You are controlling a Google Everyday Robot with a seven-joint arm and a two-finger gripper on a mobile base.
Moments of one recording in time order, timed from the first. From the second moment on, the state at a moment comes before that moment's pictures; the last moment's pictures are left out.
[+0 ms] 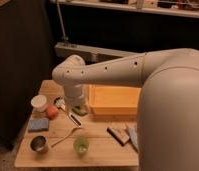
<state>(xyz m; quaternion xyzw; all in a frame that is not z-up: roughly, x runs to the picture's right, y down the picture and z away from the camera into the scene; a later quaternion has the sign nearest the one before) -0.107 0.102 0.703 -0.26 0.23 0.64 0.68</state>
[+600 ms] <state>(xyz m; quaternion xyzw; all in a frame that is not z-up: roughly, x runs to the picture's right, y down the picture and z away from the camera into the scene) -0.107 0.101 0.703 -0.26 0.23 0.64 0.69</state>
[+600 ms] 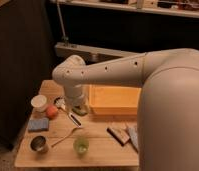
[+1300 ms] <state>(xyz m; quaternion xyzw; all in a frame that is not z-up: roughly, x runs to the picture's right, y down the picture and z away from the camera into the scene) -0.118 0.056 0.711 -0.33 -0.02 0.48 0.81</state>
